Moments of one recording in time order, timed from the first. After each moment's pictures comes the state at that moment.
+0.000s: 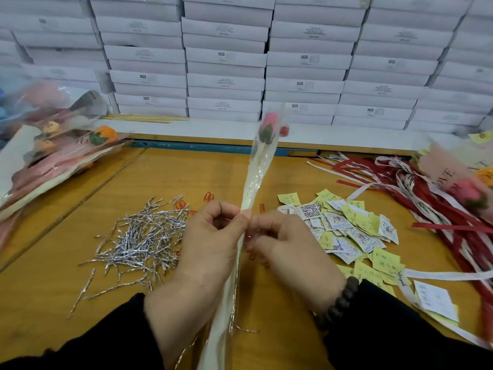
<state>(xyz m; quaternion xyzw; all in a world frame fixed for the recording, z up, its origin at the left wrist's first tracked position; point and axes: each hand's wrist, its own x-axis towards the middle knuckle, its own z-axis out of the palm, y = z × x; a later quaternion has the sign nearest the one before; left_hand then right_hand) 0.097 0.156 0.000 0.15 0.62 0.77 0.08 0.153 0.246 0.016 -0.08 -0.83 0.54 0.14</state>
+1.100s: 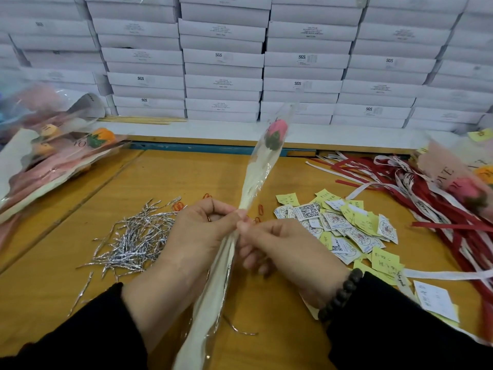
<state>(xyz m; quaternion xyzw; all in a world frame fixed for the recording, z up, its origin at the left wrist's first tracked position) 0.080 0.147 0.008 0.13 0.62 0.75 0.18 0.151 0.253 0.011 -0.13 -0.75 0.64 0.04</state>
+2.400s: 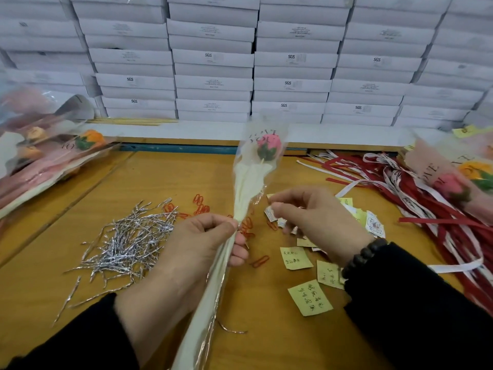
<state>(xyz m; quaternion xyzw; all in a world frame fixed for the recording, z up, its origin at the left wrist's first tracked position) 0.093 0.149 0.006 0.10 0.59 0.76 0.24 0.152 0.307 0.023 -0.17 -0.83 0.52 0.16</state>
